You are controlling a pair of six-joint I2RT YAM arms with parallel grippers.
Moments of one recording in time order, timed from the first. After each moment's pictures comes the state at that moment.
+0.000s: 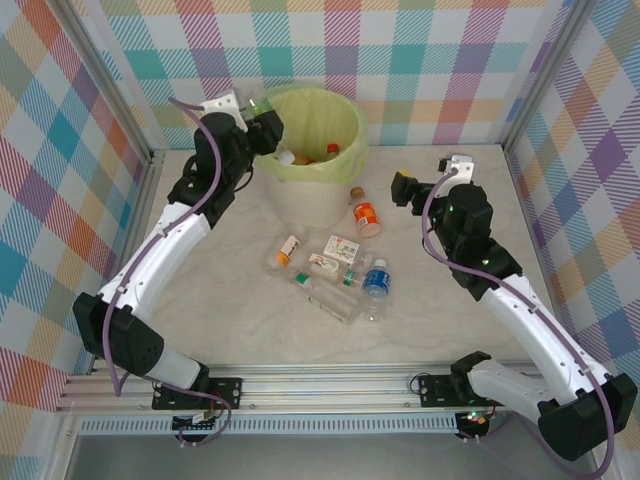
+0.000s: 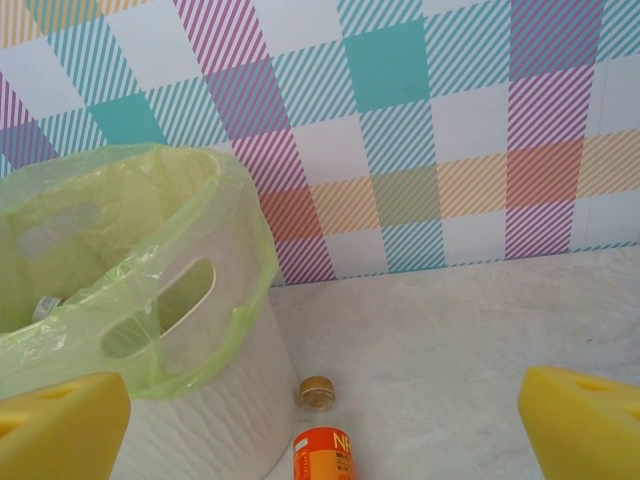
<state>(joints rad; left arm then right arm) -0.40 1.50 1.54 -0.15 -0.12 -0.49 0.46 1.00 0.98 -0.13 0.29 0.28</state>
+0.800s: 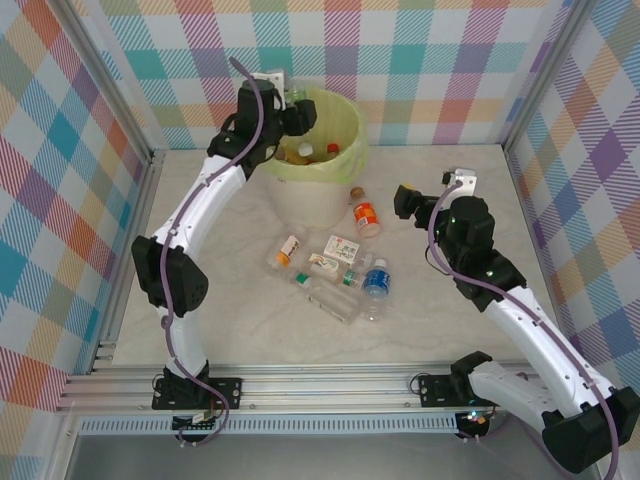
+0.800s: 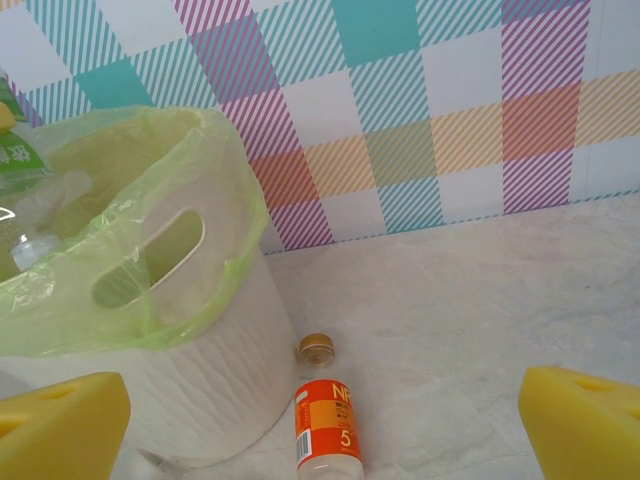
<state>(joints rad) -0.40 1.94 2.06 -0.42 0.00 -0.32 0.46 0.93 0.91 -0.18 0.27 0.34</state>
